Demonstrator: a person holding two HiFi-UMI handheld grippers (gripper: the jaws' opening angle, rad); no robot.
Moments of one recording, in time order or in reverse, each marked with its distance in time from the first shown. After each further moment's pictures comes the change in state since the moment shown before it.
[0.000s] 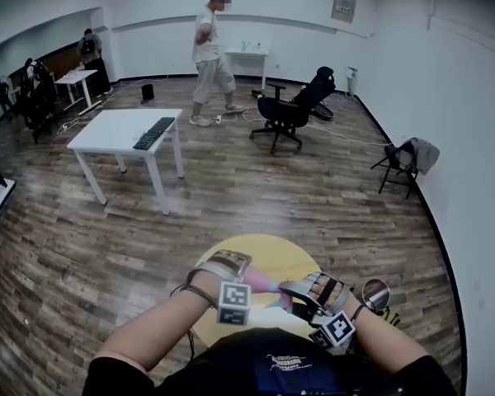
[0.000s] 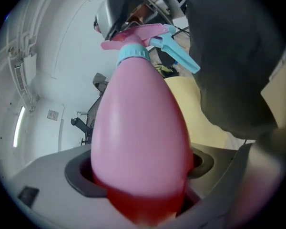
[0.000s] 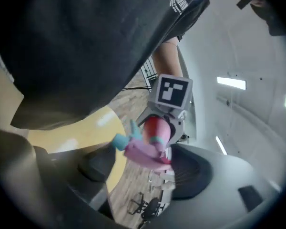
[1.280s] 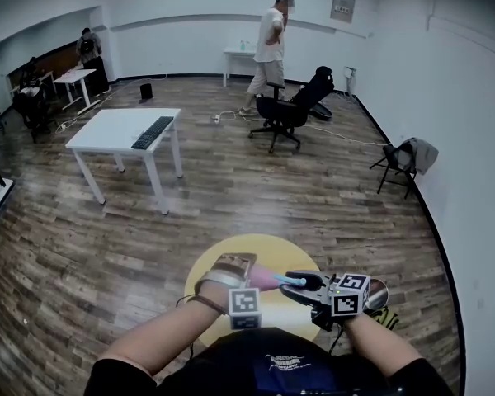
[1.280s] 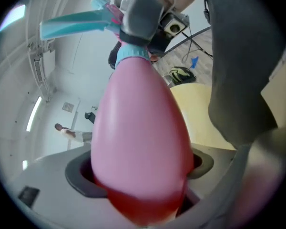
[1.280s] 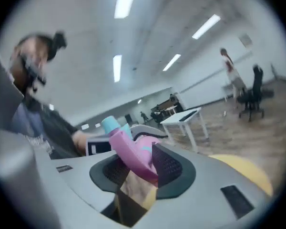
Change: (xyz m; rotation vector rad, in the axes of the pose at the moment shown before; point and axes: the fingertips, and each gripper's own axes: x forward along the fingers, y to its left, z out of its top) left arm -0.006 0.023 0.024 -0.114 0.021 0.165; right arm -0.020 -0.060 -0.040 1.750 -0.443 0.077
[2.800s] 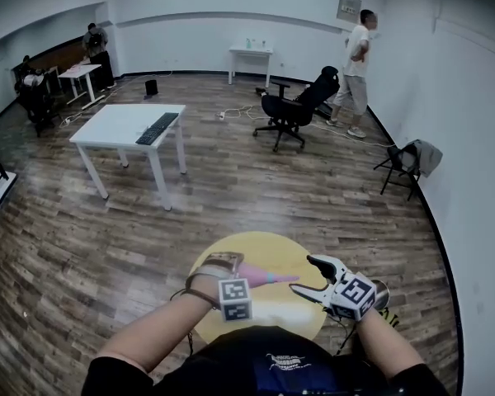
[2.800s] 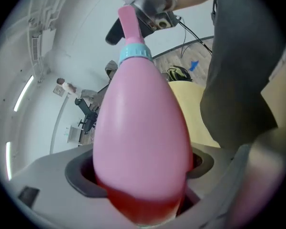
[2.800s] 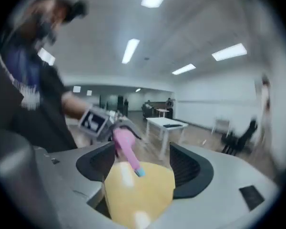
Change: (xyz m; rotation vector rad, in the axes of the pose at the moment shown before) left arm 0.017 -0.029 -0.034 -0.143 0.037 -0.187; right arm -0.020 -0.025 0.007 -0.462 0.098 -0.184
